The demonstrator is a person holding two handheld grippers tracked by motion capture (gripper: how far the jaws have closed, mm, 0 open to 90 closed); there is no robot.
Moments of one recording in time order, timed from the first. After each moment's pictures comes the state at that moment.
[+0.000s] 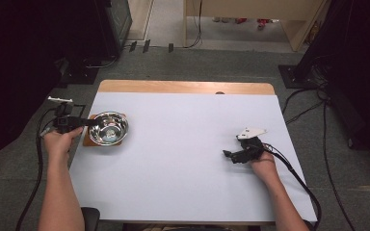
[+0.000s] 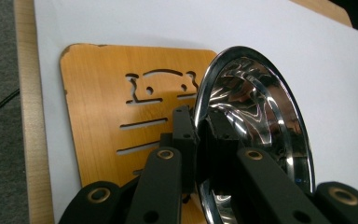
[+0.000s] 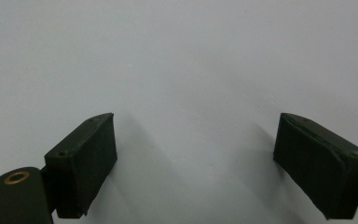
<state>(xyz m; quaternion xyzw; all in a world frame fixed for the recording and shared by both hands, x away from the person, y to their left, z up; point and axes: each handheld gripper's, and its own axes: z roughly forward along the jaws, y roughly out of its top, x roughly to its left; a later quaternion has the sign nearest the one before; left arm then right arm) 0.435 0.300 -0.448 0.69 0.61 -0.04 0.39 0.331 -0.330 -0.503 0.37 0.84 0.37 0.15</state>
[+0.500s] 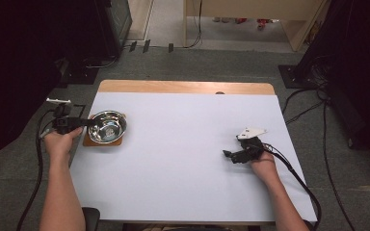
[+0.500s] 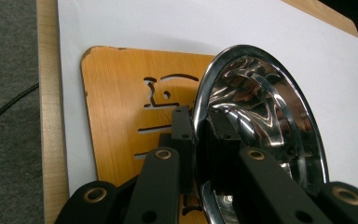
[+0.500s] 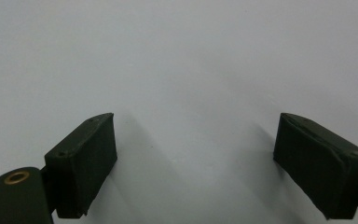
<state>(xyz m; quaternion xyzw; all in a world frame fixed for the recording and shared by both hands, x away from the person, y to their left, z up) 0.436 0.305 -0.455 0.68 0.62 -0.03 0.39 0.331 -0.330 -0.504 0.37 0.84 0.37 0.15</state>
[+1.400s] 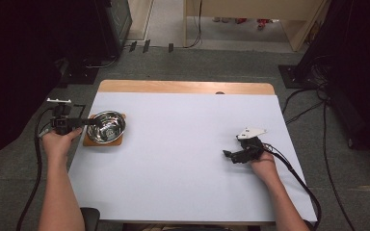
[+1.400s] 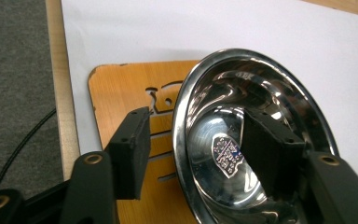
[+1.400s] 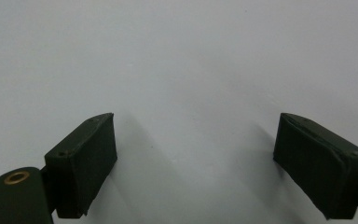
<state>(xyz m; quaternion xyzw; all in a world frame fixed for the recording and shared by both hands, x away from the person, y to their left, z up) 0.429 0.301 -0.443 0.71 0.59 0.02 0.39 0.331 -0.330 -0.503 0.37 0.84 0.37 0.15</state>
